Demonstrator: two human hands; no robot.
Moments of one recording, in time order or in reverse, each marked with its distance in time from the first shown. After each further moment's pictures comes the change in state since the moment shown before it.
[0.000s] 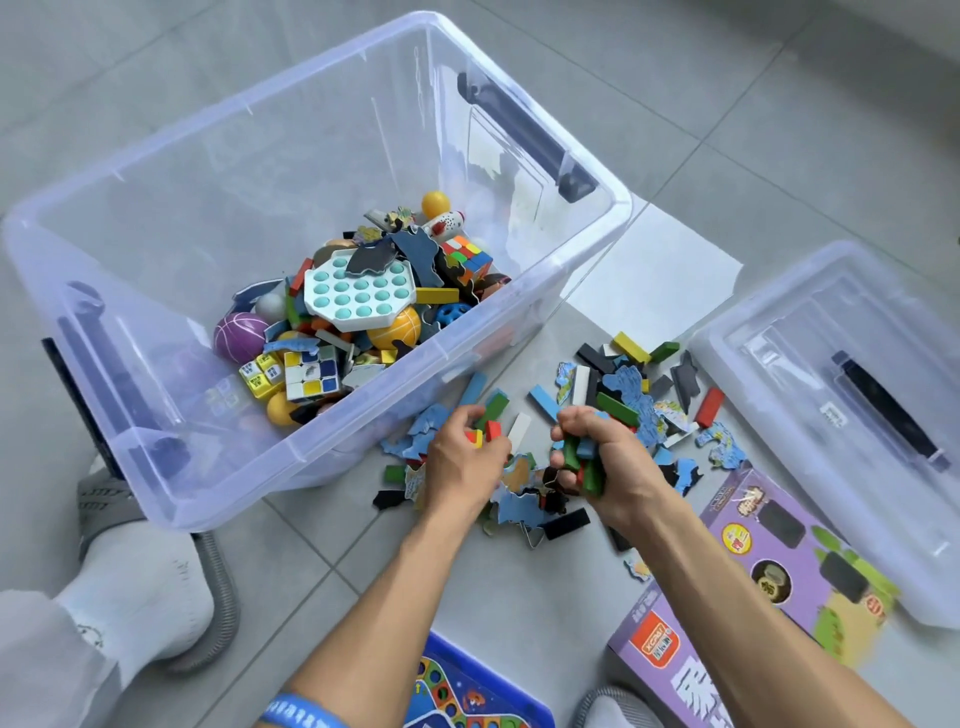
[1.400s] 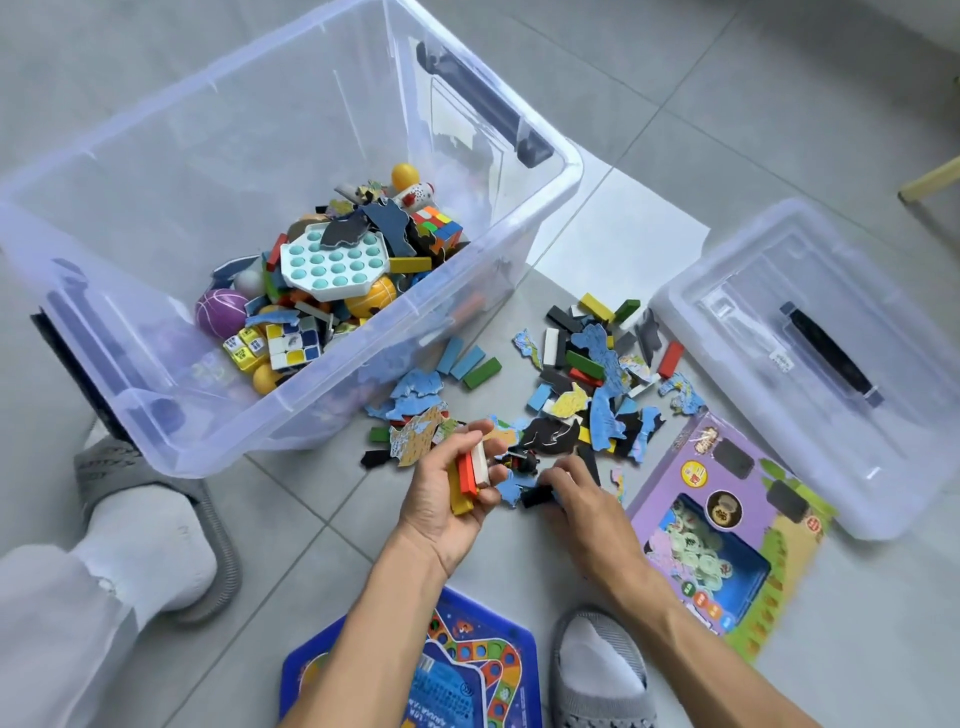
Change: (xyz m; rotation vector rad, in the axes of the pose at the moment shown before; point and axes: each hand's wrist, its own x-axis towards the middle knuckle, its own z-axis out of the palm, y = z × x) left_hand -0.080 -0.008 -0.022 -1.068 -0.412 -0.417; right_hand -0.035 0.103 -0.081 -1.619 0.049 -0.698
